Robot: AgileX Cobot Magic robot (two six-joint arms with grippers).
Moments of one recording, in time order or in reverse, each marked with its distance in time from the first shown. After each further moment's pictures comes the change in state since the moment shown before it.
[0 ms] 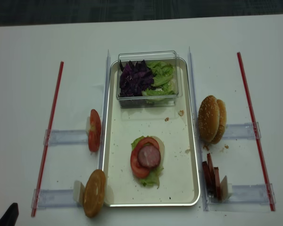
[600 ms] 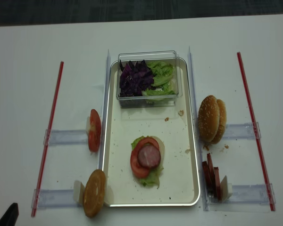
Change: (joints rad) left arm 0.000 0.000 0.000 0.000 0.000 0.000; right arm 0.000 0.000 0.000 0.000 0.000 0.000
